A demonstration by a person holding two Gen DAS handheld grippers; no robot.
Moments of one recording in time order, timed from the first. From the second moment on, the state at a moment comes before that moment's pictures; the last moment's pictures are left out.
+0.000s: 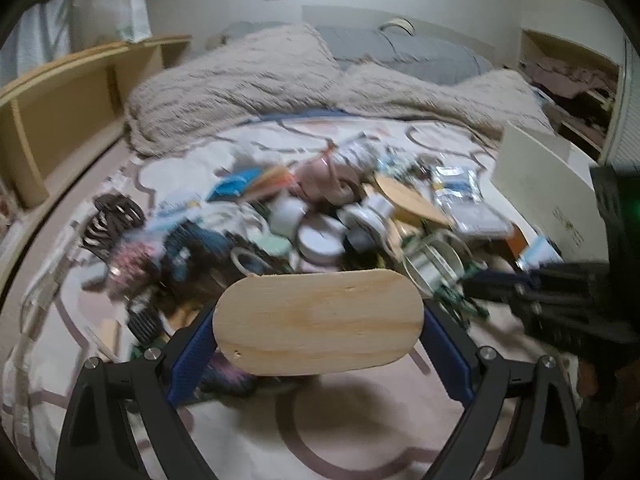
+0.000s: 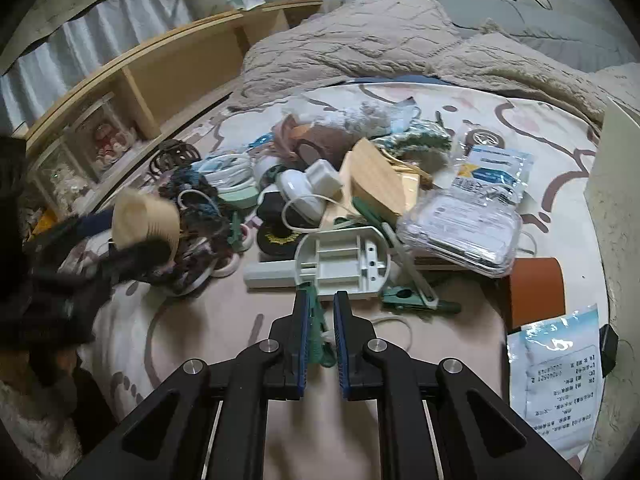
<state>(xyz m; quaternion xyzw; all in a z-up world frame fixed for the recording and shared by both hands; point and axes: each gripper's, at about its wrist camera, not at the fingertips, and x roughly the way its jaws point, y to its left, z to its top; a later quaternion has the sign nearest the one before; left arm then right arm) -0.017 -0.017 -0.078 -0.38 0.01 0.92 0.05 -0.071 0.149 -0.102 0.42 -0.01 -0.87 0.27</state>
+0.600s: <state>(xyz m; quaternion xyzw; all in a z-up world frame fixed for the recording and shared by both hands) -0.018 0.012 -0.116 -0.45 0.05 0.89 0.08 -0.071 0.149 -0.096 0.41 0.02 -0.88 0.25</state>
